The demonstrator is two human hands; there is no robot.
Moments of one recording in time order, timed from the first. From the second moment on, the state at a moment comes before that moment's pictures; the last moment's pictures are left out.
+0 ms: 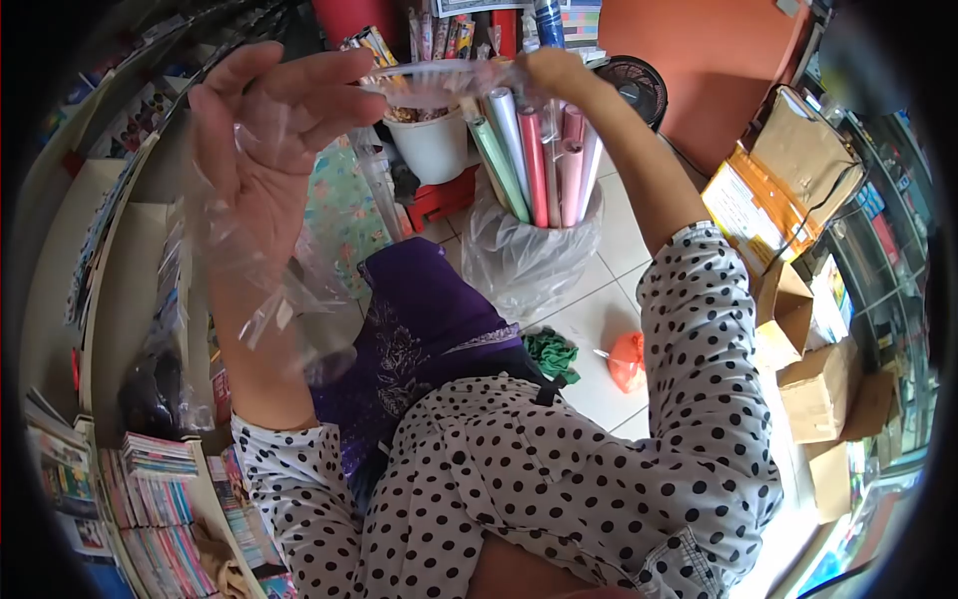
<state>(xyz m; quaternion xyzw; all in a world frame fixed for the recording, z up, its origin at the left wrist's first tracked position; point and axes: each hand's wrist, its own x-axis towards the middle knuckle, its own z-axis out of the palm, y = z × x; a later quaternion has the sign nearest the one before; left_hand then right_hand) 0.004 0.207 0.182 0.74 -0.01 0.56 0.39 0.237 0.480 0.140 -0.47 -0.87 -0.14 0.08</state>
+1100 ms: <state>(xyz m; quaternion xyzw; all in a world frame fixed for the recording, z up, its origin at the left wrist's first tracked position) -0.071 0.215 0.147 0.51 0.14 0.79 0.32 0.290 0.490 0.195 -0.36 -0.77 0.18 0.49</state>
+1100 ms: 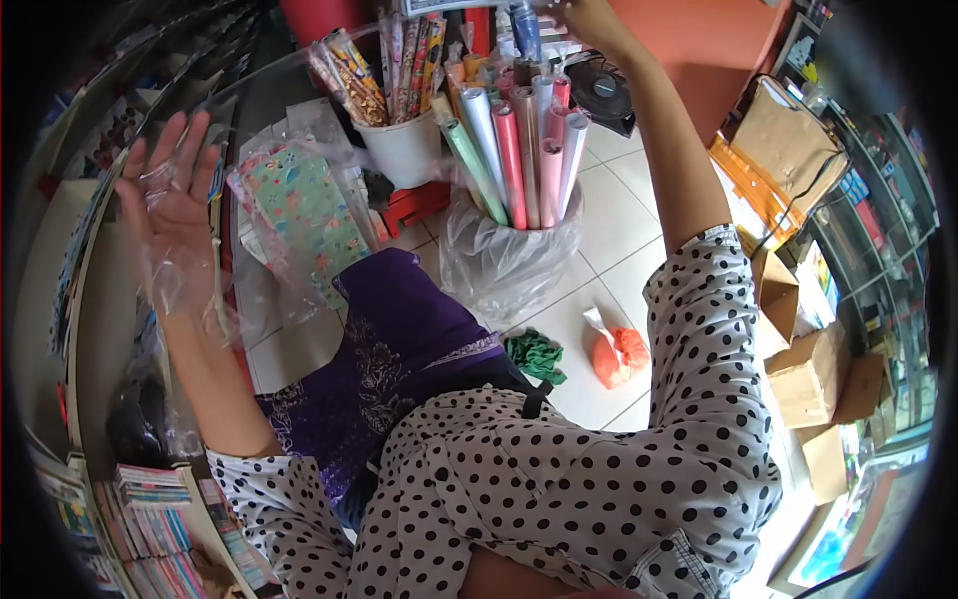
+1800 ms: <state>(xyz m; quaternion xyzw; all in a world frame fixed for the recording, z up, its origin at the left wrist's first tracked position) 0.109 0.236 -0.001 0.65 0.33 0.45 0.51 0.290 0.304 0.027 -0.18 -0.90 0.27 0.29</state>
